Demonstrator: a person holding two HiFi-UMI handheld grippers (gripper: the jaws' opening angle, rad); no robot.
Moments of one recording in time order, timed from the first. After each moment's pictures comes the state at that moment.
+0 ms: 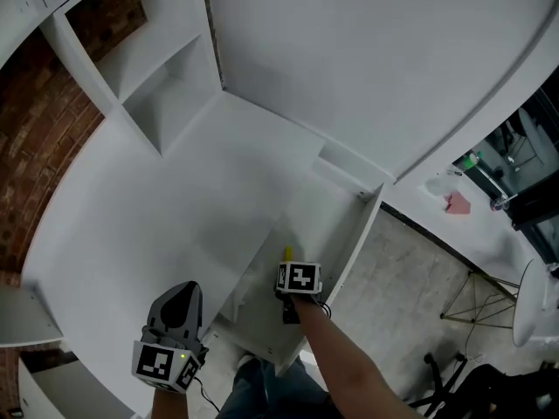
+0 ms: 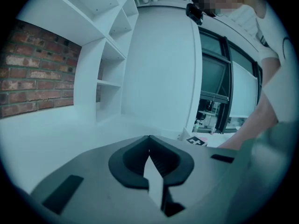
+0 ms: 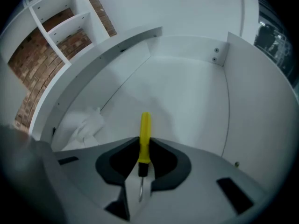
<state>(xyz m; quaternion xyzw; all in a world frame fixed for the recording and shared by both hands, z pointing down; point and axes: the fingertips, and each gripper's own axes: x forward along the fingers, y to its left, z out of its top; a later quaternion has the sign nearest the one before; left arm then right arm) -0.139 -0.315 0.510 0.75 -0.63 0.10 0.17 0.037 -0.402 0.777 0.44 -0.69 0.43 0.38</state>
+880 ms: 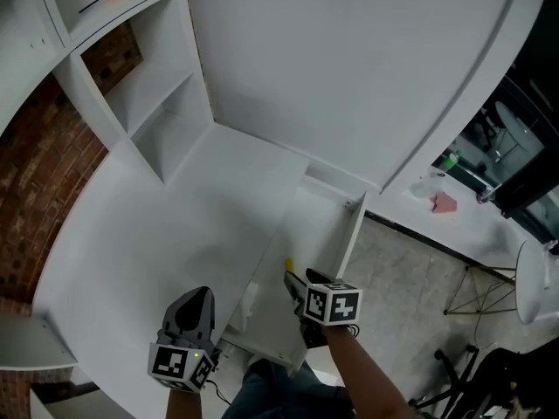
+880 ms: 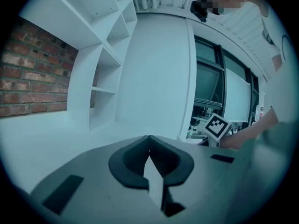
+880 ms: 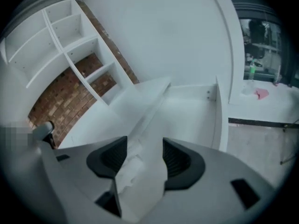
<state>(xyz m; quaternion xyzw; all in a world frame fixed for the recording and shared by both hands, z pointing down) -0.138 -0.318 0.483 0.78 -0.61 0.06 0.16 0.044 -0.388 0.614 0.43 -0.77 0.41 0.21</state>
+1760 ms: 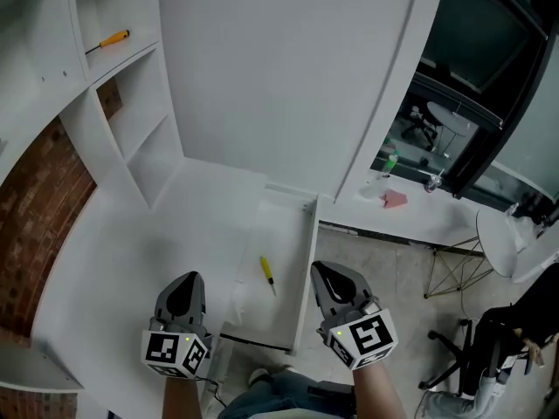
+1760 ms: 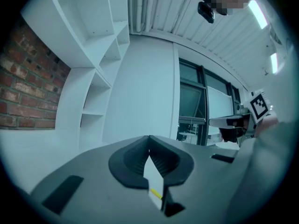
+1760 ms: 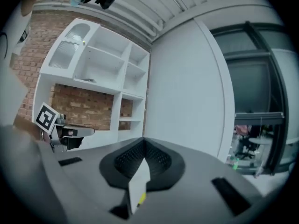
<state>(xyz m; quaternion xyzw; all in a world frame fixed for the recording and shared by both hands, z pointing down) -0.140 -0.274 0.400 0.84 -0.54 -0.02 0.07 0.076 -0.259 0.357 0.52 -0.85 -0.02 0.08</state>
